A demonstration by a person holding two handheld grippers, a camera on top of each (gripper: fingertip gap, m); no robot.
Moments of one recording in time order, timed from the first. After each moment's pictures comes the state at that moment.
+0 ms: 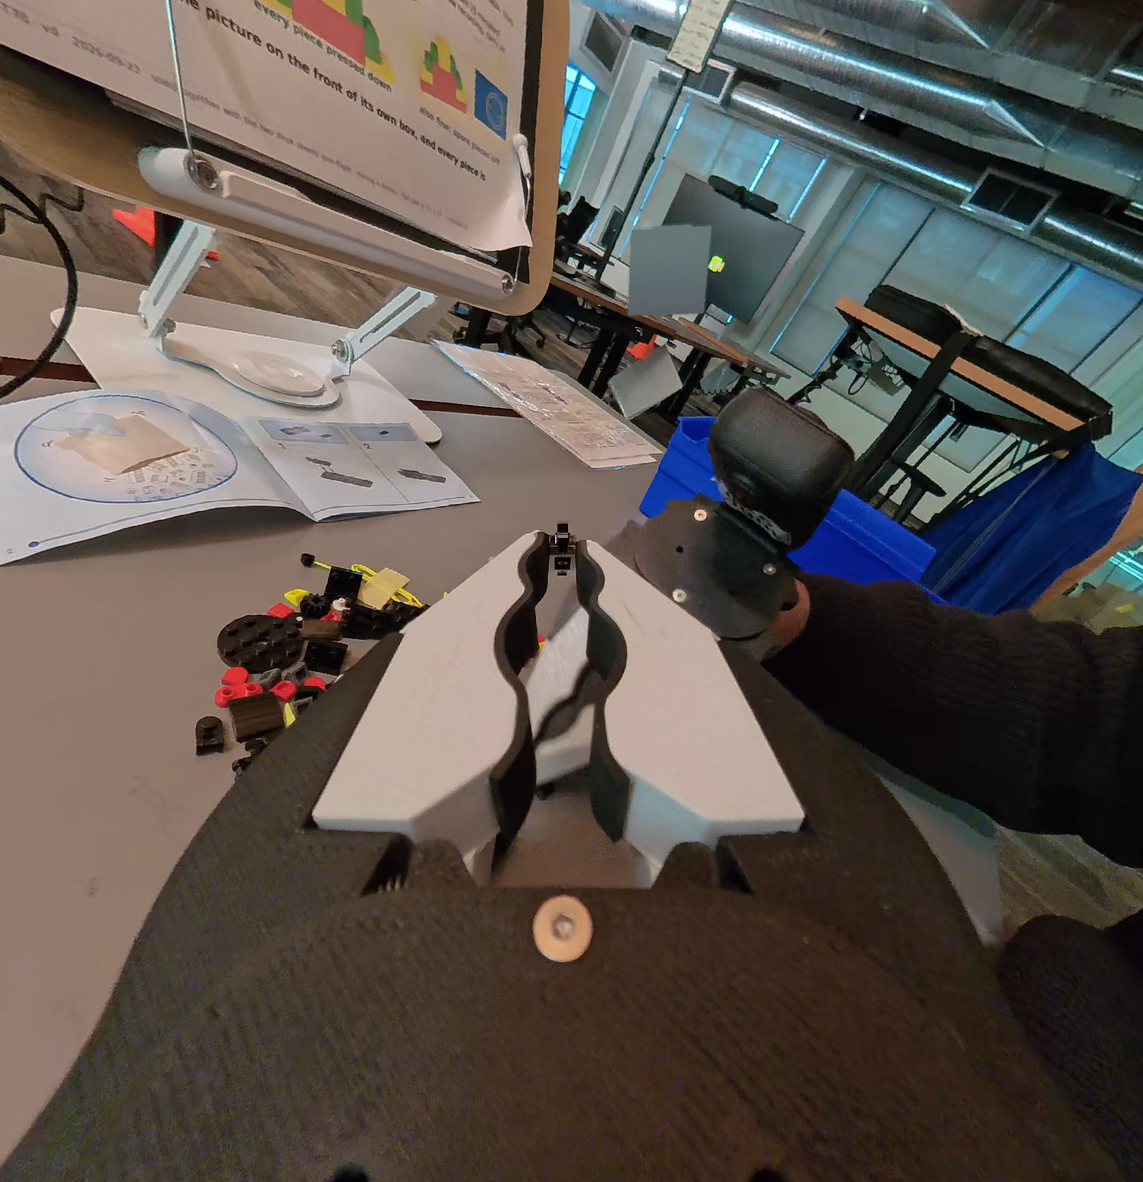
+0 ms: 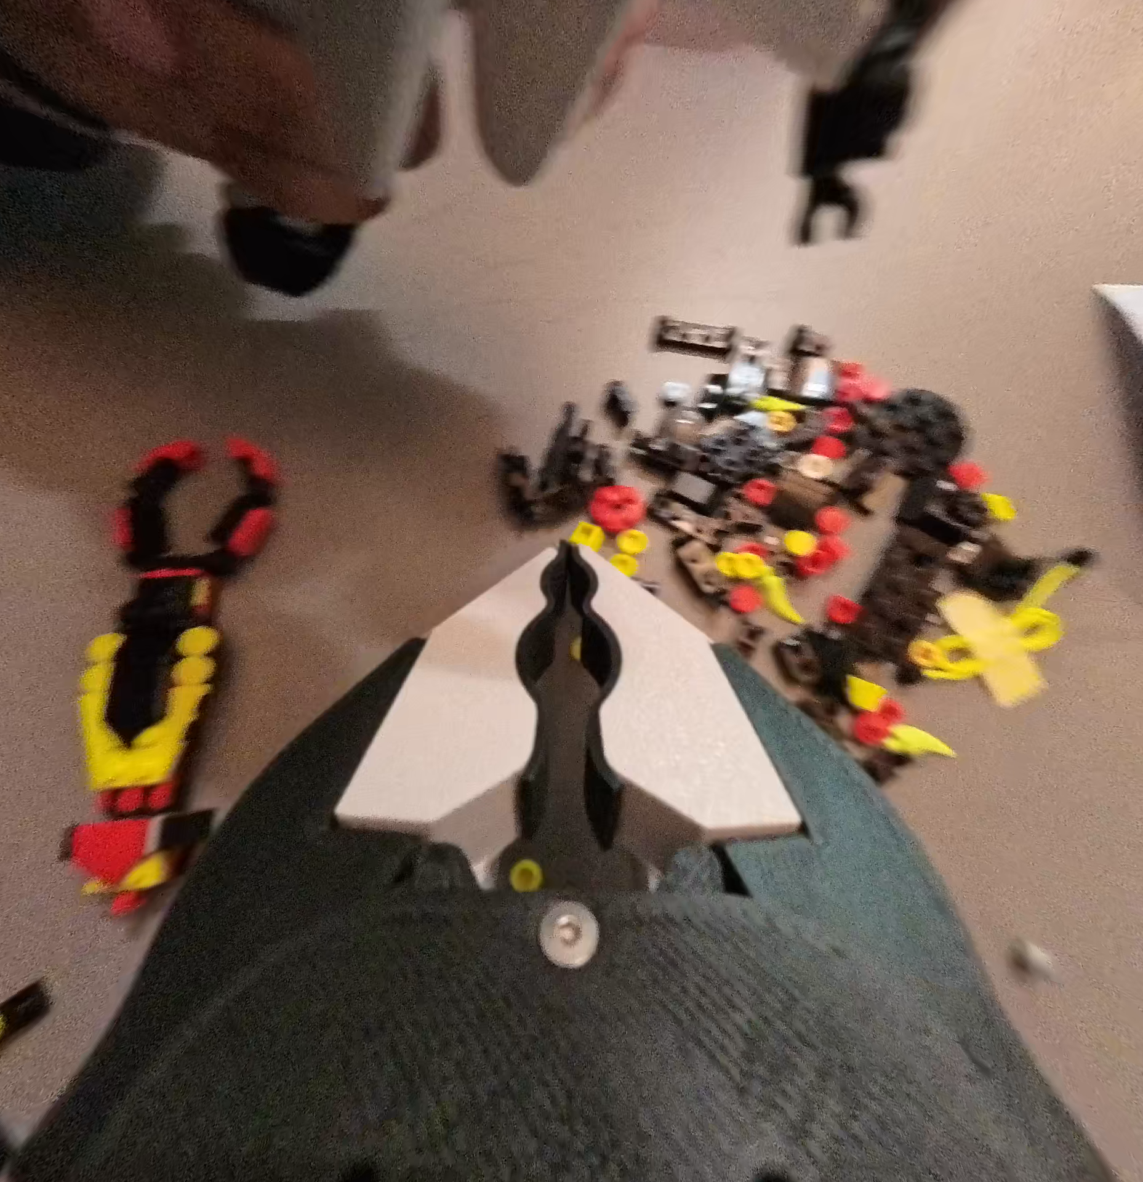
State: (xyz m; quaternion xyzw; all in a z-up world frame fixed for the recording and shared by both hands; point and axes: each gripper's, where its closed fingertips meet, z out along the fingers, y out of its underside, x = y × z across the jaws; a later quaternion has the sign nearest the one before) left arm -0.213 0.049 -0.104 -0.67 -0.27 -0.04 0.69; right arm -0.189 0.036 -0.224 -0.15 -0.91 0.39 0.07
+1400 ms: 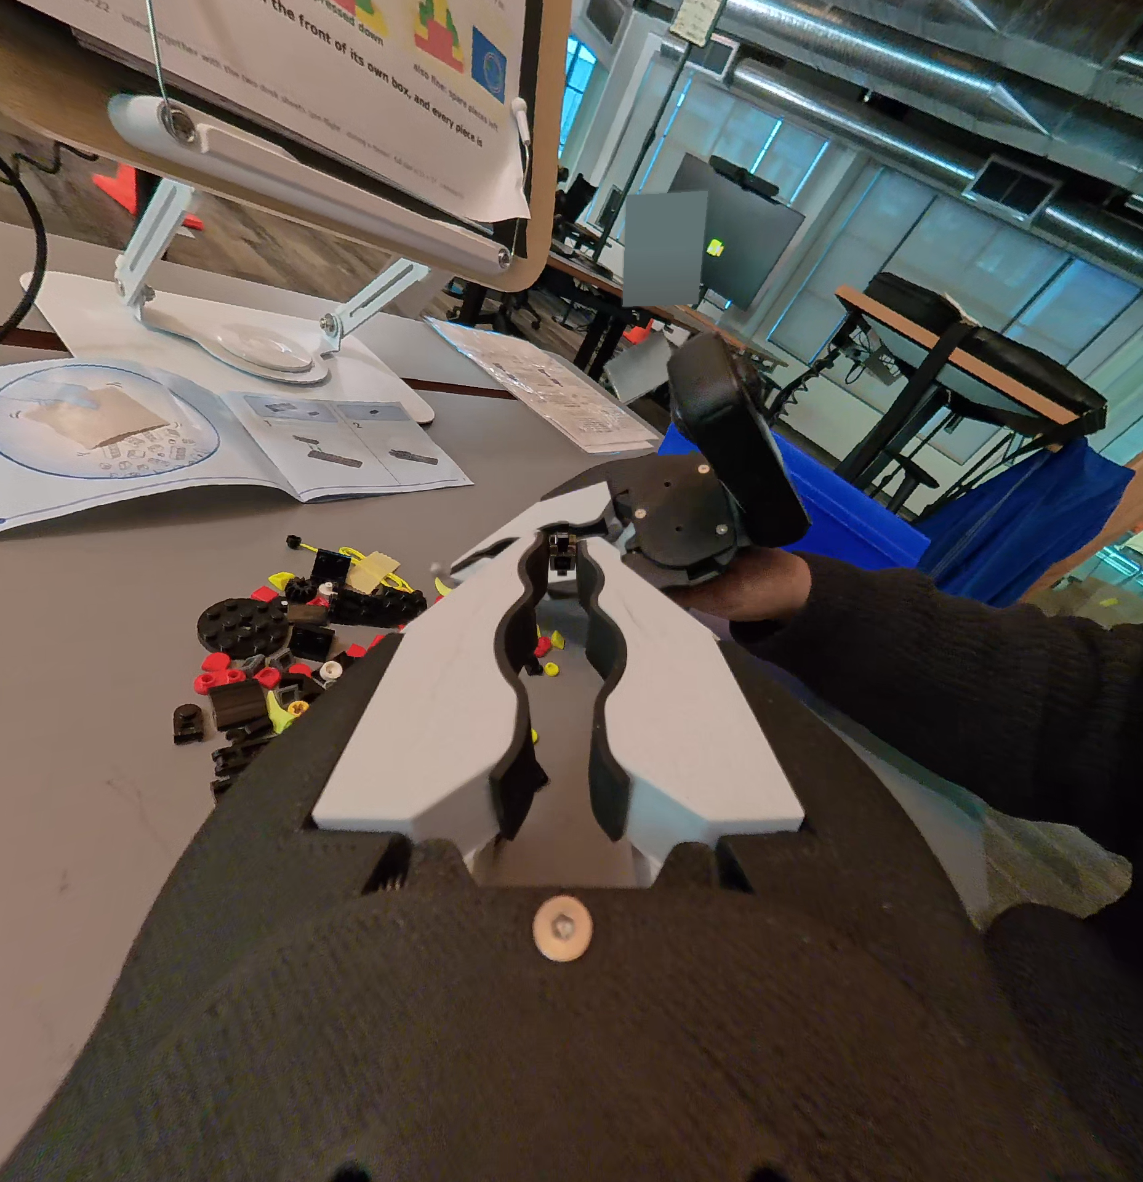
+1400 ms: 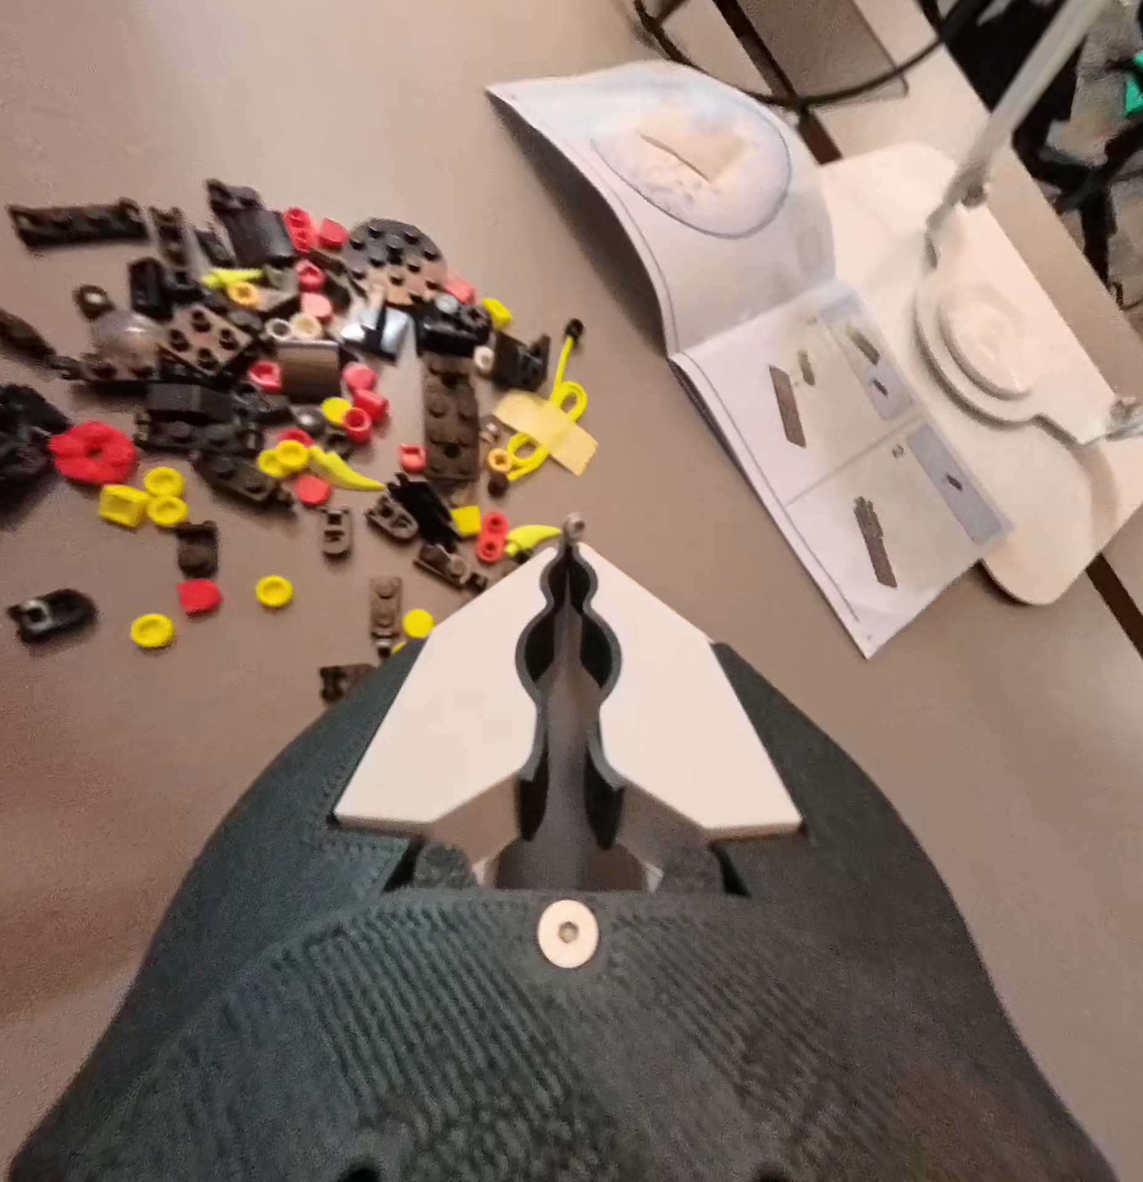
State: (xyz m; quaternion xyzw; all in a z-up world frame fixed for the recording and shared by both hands) left arm -0.211 0.054 -0.111 -0.68 -0.27 -0.06 0.68; right arm -0.269 0.139 -0.221 -0.36 -0.83 0.29 0.31
